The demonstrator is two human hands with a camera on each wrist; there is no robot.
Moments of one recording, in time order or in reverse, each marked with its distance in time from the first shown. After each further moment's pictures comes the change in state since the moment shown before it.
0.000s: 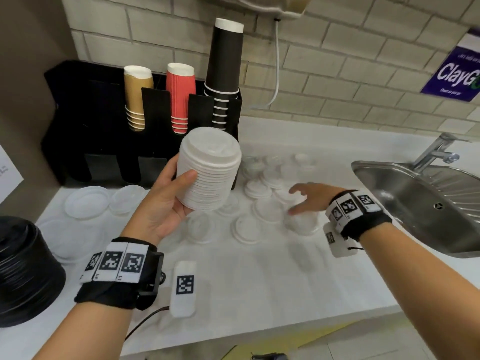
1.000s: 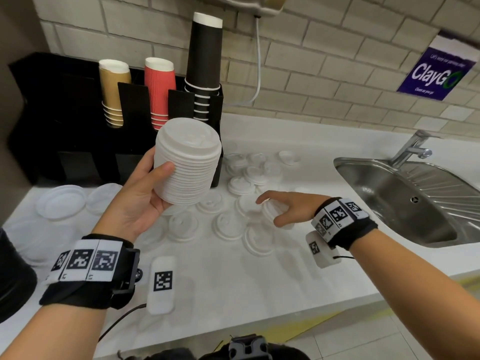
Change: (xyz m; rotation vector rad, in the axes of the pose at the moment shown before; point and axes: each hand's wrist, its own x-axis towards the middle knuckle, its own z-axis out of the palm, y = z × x) left_hand -0.004 0.010 0.010 0.067 -0.012 0.027; right_hand -0.026 0.001 0.018 0.211 -0.090 -0.282
